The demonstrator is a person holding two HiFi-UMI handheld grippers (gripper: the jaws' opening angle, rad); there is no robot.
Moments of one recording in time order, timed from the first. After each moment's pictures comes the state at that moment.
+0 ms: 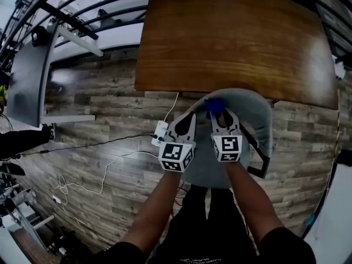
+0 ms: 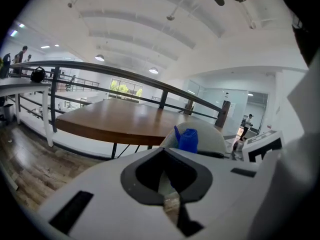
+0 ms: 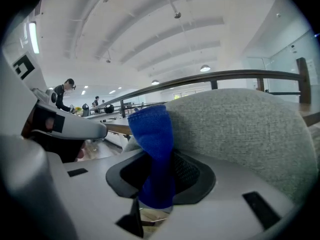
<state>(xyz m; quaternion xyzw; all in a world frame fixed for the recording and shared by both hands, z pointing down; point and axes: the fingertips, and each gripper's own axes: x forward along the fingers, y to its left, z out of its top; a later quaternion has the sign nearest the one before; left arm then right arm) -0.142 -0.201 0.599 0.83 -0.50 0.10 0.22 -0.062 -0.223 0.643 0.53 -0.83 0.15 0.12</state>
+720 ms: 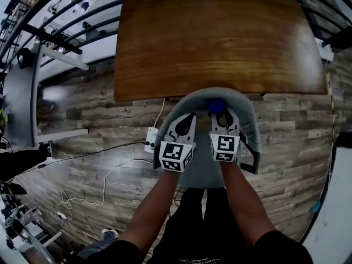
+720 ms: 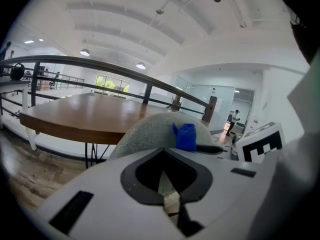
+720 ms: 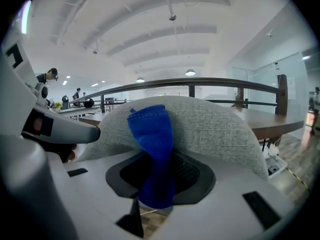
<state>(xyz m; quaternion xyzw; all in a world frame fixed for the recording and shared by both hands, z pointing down) -0.063 -0.204 0.610 0.87 -0.43 0.12 0.21 0.025 -0.225 0.644 0.62 -0.76 0.13 0.15</state>
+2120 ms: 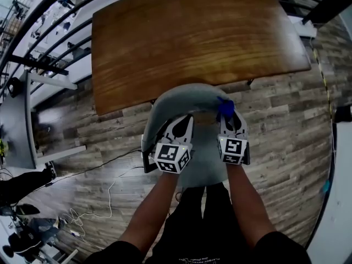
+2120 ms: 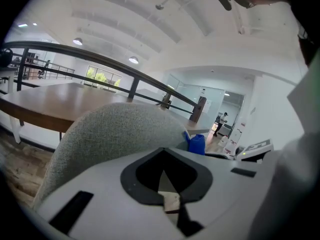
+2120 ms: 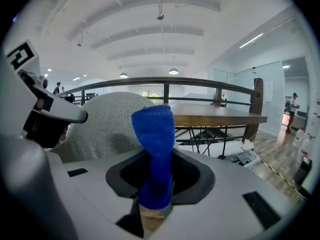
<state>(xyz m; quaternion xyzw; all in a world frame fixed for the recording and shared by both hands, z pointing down) 0.012 -0.178 0.606 0.89 -0.37 0.11 0.24 0.149 -0.161 0.656 0.70 -0.68 0.15 0.16</state>
